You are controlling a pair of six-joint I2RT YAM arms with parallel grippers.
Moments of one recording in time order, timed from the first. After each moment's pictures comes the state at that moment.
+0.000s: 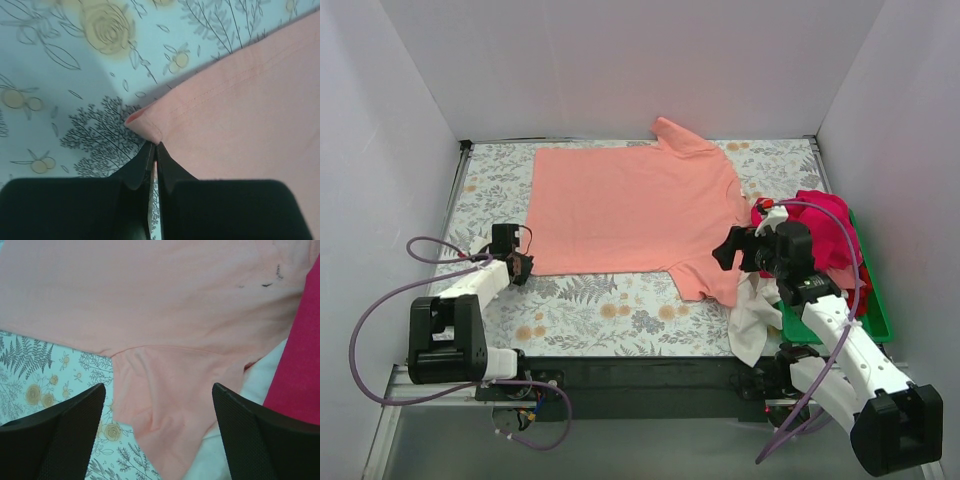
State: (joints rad) left arm 0.03 1.36 0.60 -0.28 -0.25 -1.11; right arm 0.27 0.88 0.56 -0.17 -0.24 0.28
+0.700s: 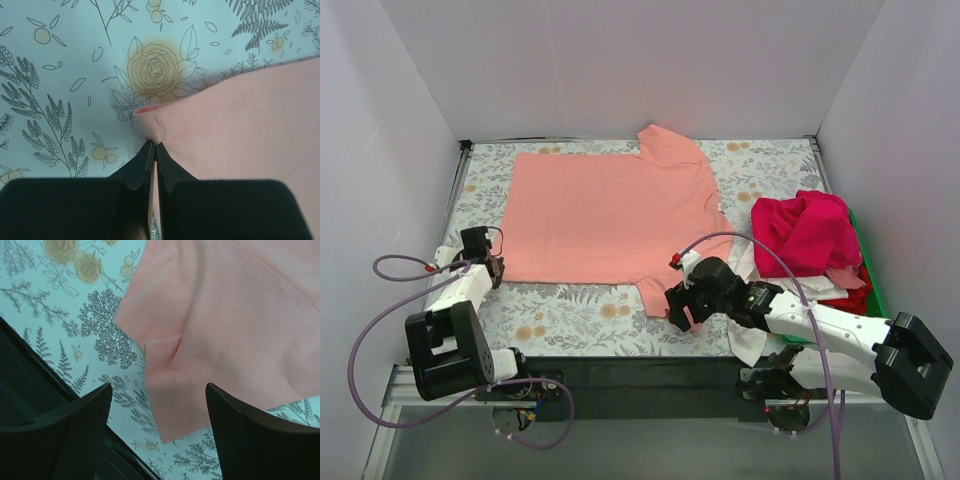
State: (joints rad) left arm 0.25 1.30 0.60 -0.30 -0.35 -1.09; right arm 0.91 1.08 0.55 -0.26 -0.09 0.27
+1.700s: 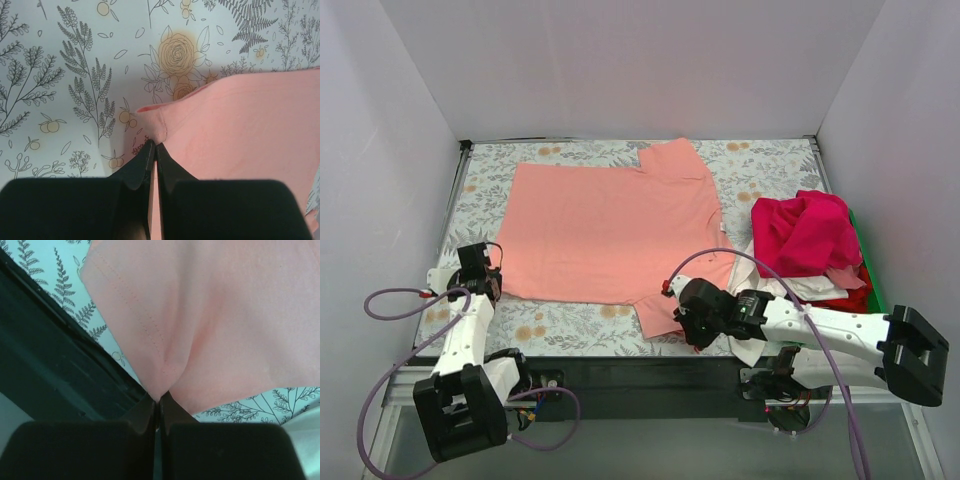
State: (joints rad) left arm 0.26 0.99 0.50 -0.45 -0.37 -1.26; right arm 1.12 1.13 0.60 -0.52 -0.02 0.34
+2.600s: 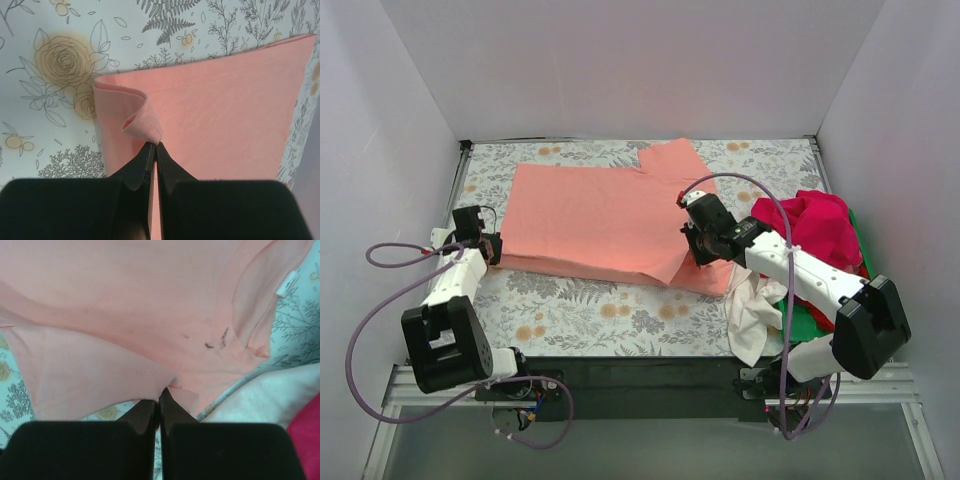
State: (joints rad) left arm 0.26 1.31 0.75 -0.34 -0.22 -1.20; right arm 0.72 1.39 1.04 -0.62 0.14 0.20
